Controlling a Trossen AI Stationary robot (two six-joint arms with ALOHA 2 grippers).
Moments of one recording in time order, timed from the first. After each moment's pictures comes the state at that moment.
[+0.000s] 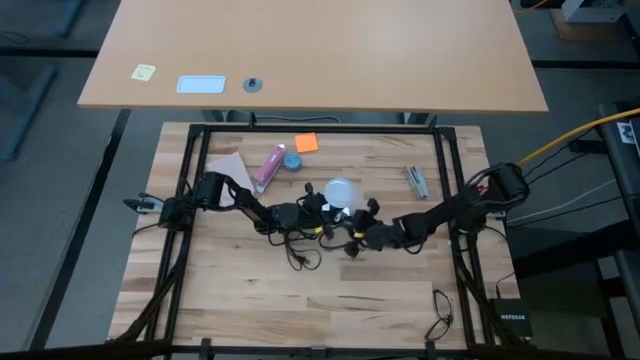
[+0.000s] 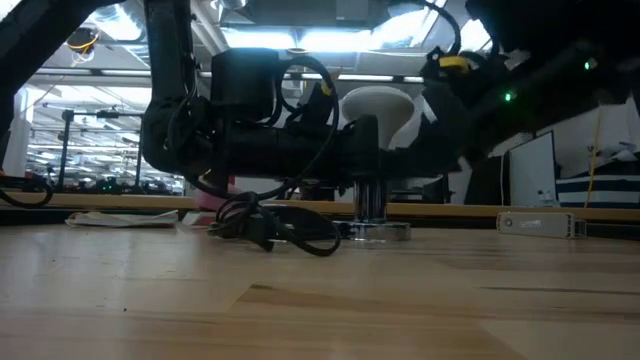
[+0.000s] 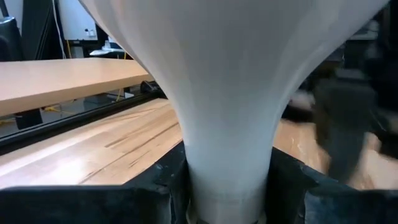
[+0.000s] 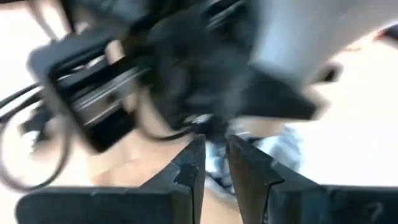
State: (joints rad) left arm -0.06 2.28 0.88 1.39 -0.49 -0.04; right arm 0.30 1.67 0.61 0.45 0.63 0.44
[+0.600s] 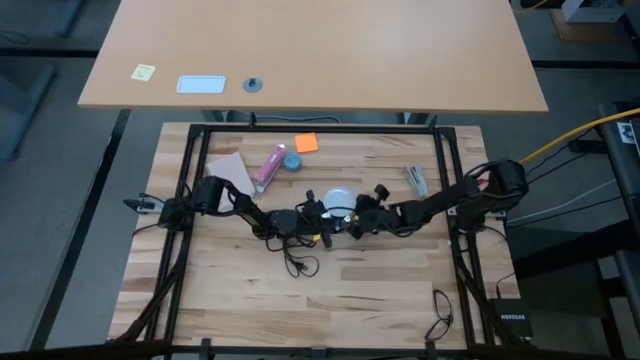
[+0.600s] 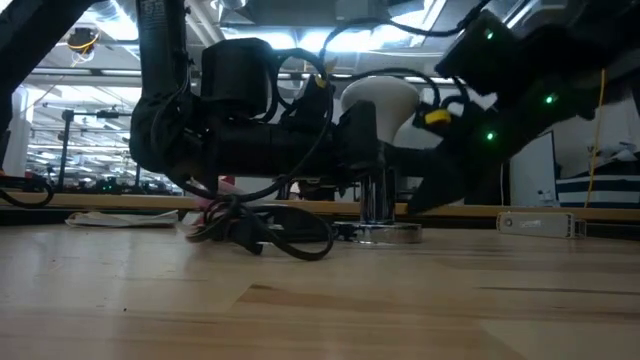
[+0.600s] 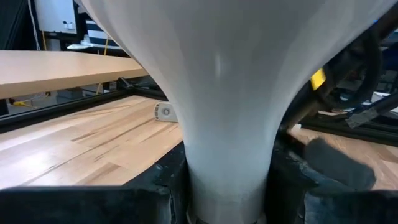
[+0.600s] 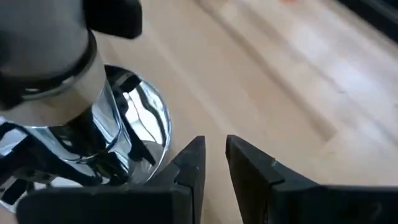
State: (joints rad) left arm -0.12 2.28 0.88 1.41 -0.47 -0.10; right arm 0.14 1.64 0.61 0.18 0.63 0.43
